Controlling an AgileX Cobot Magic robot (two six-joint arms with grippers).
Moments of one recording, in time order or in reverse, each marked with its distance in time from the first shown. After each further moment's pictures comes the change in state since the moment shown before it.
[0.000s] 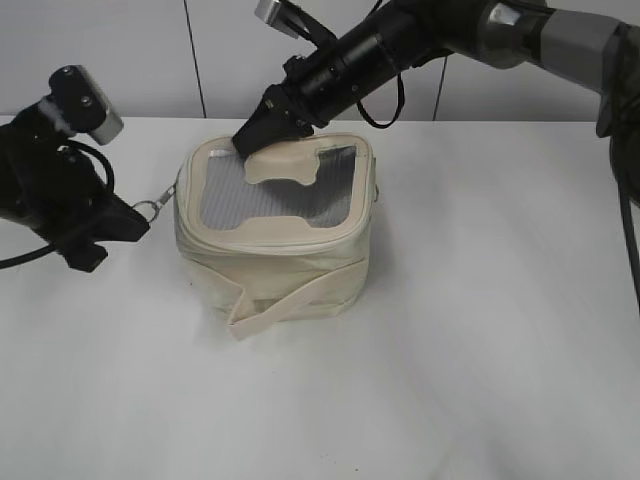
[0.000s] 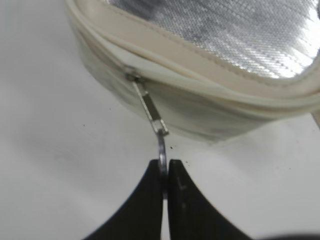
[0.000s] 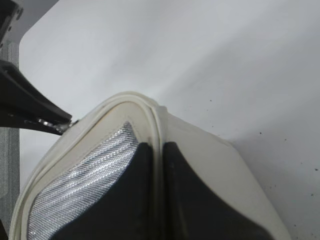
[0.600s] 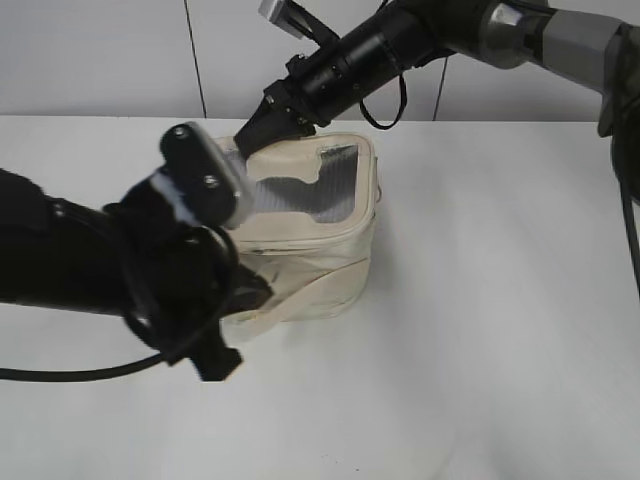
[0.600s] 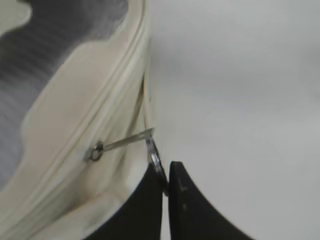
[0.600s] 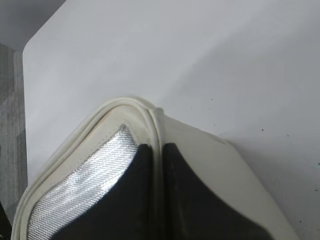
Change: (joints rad) left arm -0.523 -0.122 0.184 -0.301 -0.321 -0.009; right arm 0.002 0.001 0.000 0.010 -0.001 0.042
